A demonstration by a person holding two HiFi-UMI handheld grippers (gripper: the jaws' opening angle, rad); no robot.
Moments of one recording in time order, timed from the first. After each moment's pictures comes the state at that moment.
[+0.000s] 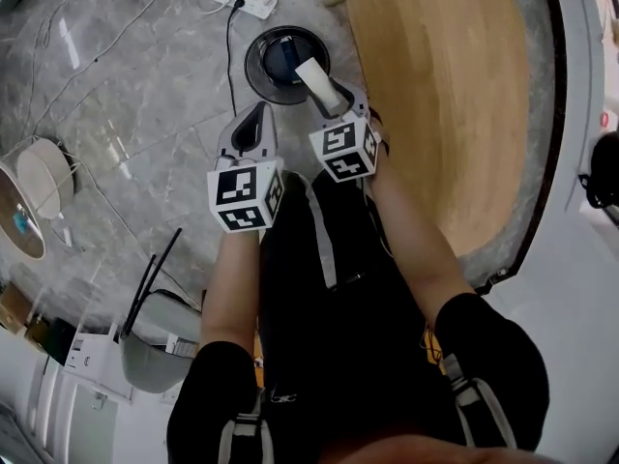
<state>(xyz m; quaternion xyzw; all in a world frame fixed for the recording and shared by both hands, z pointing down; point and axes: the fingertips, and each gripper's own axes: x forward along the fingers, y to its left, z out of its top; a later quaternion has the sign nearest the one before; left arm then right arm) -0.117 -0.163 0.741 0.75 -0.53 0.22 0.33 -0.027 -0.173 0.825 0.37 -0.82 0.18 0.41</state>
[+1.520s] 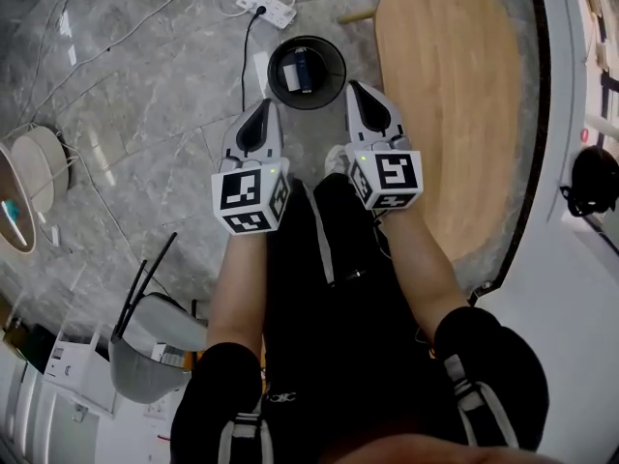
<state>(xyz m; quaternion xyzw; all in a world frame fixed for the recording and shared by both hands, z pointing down) -0.196 -0.158 0.683 0.75 -0.56 0.14 0.31 -0.068 -0.193 0.673 0.50 -0.83 0.18 0.19</state>
